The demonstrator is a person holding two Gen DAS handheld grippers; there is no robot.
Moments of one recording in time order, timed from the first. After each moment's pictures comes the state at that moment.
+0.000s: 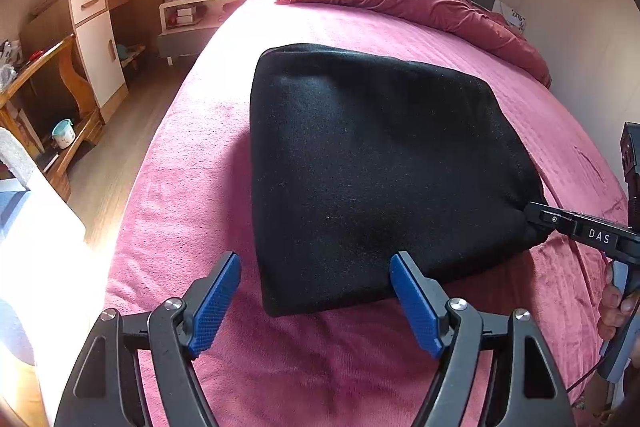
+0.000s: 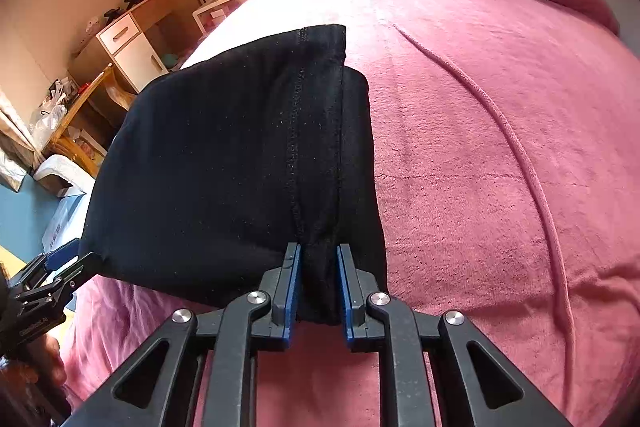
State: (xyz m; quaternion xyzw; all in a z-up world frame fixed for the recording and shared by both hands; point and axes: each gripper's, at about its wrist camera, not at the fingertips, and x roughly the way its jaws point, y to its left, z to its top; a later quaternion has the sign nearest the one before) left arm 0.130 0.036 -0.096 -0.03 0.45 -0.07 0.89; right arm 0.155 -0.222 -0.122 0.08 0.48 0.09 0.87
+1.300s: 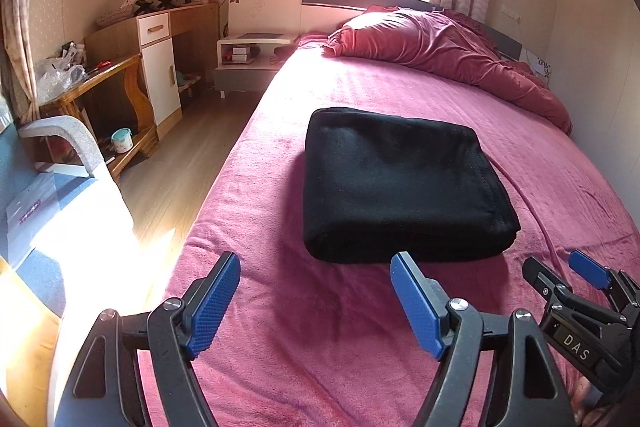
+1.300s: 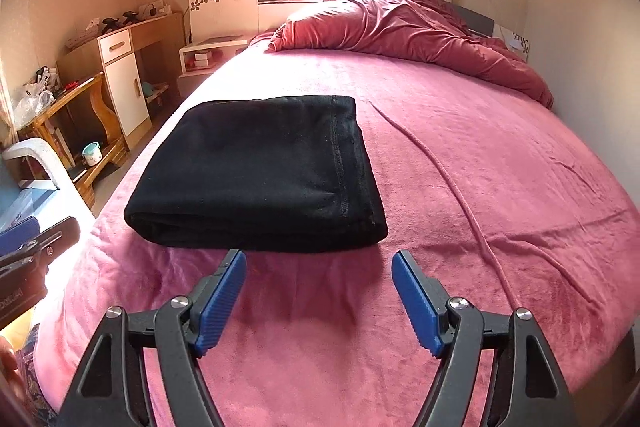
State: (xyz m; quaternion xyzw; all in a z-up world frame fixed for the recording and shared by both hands) left arm 0.014 0.044 -0.036 -0.05 0.37 0.02 0.93; right arm 0.013 -0.144 -0.055 -0.02 0.36 -0.01 0.93
